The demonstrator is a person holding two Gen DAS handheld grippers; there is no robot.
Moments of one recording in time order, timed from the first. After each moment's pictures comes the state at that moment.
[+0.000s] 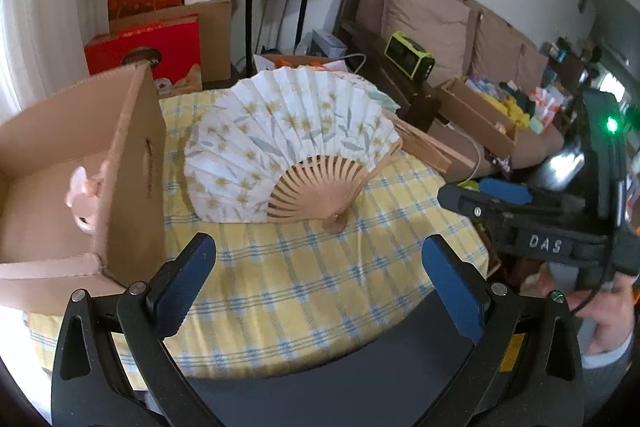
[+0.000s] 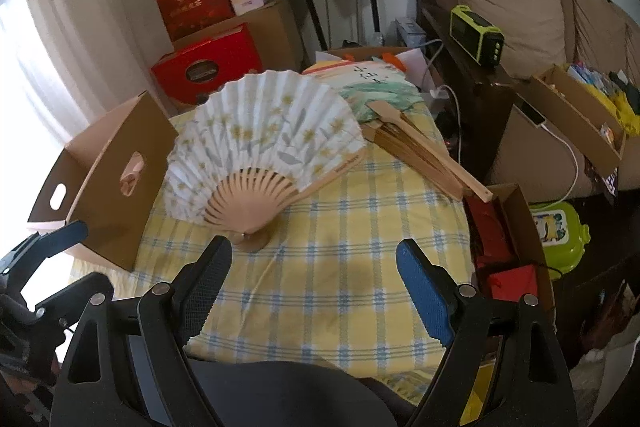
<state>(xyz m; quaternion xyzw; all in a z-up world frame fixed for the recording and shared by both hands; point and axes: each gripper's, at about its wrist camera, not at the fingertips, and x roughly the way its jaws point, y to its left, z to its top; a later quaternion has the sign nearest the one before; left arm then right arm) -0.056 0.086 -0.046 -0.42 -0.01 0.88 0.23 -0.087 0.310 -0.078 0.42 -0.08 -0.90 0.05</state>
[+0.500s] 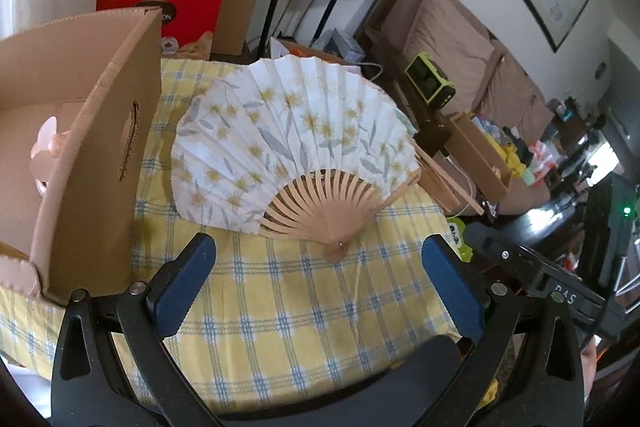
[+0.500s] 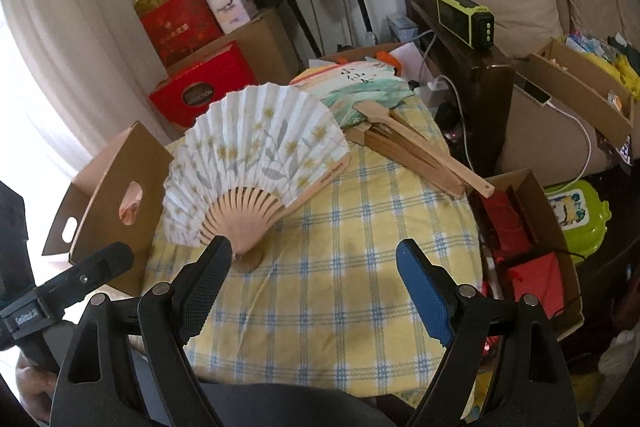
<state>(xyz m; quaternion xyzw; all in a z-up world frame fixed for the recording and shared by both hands) -0.097 0.074 -0.078 -0.45 -0.12 0.86 0.21 -0.098 0.333 -0.091 0.41 -0.15 -0.90 0.06</state>
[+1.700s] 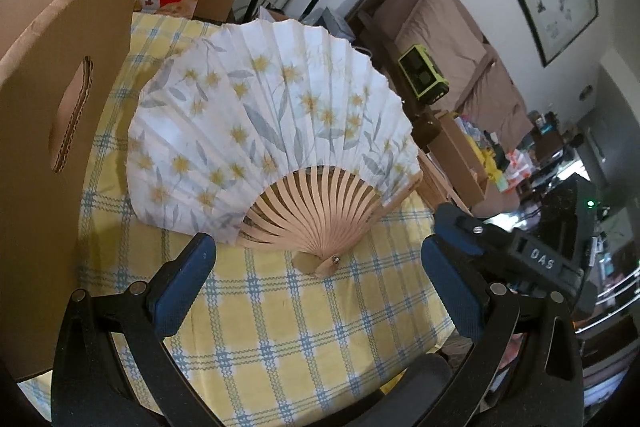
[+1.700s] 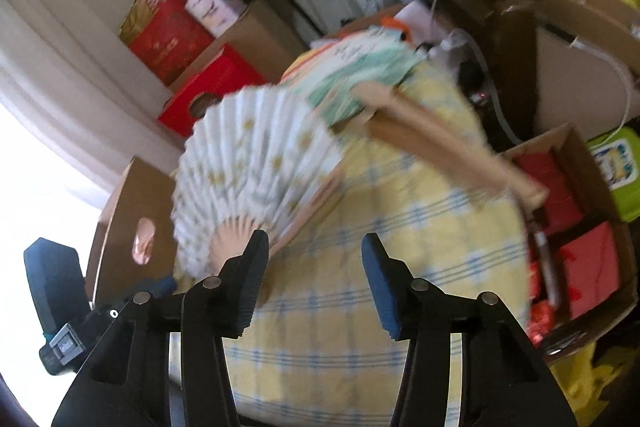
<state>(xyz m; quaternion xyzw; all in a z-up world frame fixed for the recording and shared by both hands) -0.129 0.077 -0.116 -0.48 -0.18 0.82 0.25 -0.145 0.361 -0.124 0.44 -0.26 -0.85 0.10</state>
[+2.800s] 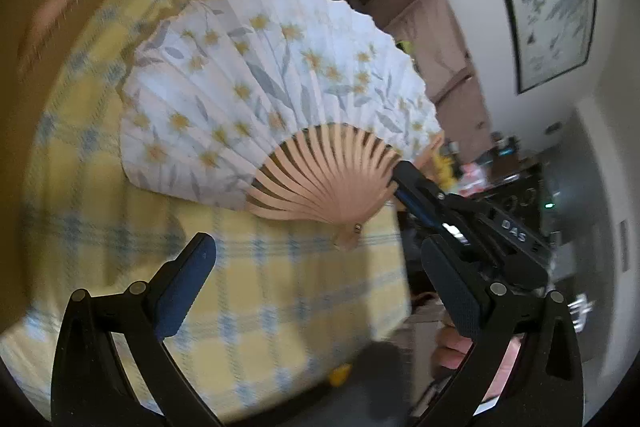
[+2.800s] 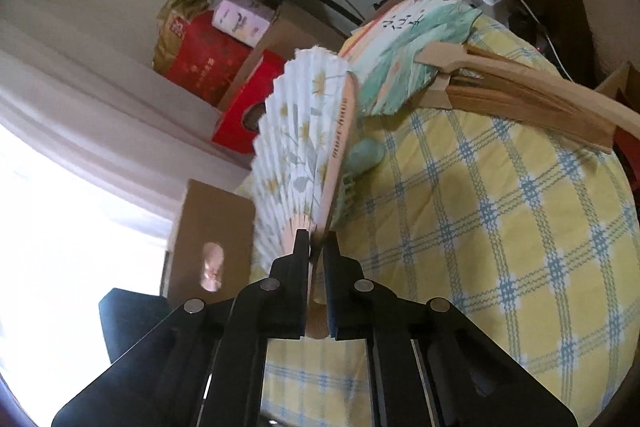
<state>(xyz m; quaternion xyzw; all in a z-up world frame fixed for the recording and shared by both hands) -0.131 0.069 -0.147 -0.51 -0.31 0.74 0.30 -0.160 0.343 -0.136 0.40 -0.40 -0.81 0.17</state>
